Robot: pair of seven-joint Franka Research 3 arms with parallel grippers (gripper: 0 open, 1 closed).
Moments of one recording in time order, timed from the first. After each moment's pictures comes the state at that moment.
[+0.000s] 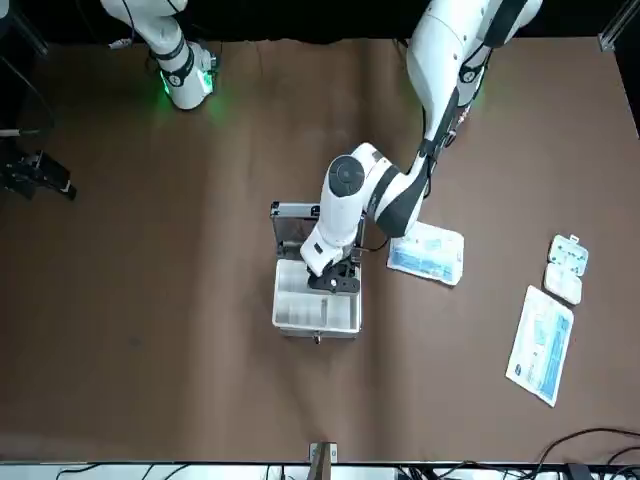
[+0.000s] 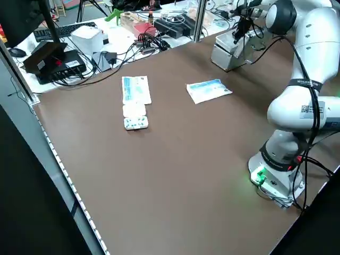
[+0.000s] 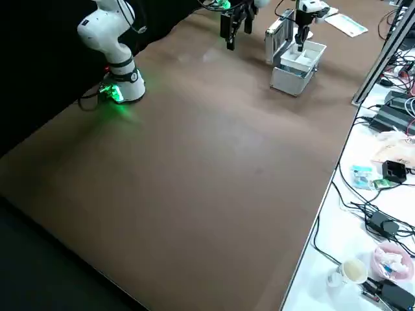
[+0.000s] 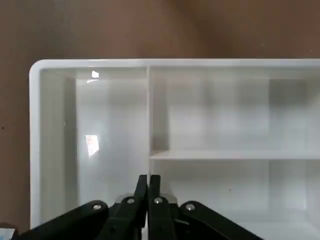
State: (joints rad) left arm -0.65 0.78 -0.07 -1.26 0.13 2.27 -0.71; right arm 0.08 0.00 -0.13 -1.58 0.05 1.63 0.01
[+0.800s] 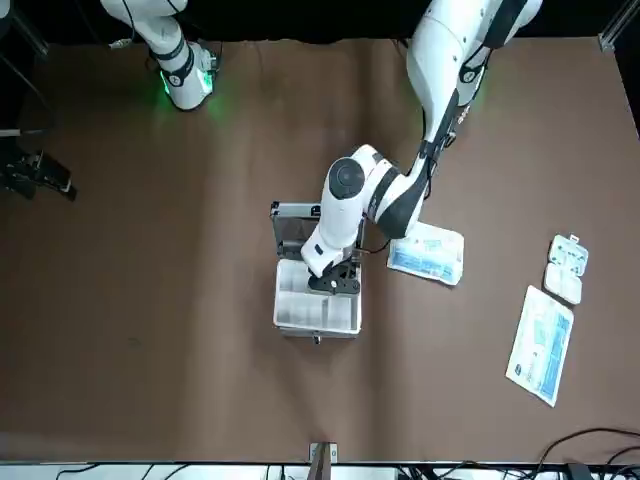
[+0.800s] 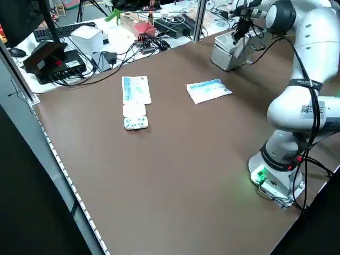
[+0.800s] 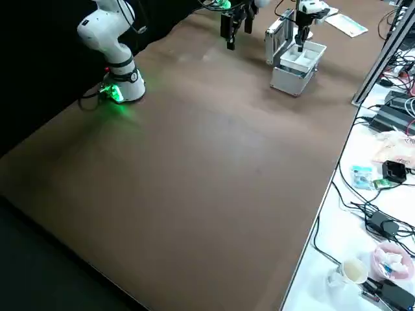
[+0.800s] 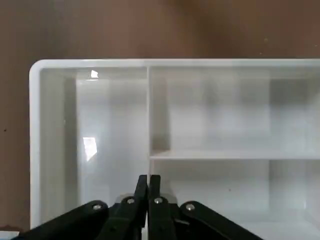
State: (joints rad) left arm -0.65 0.78 -0.07 -1.26 0.13 2.27 -0.69; right arm 0.08 0.00 -0.13 -1.58 0.05 1.63 0.01
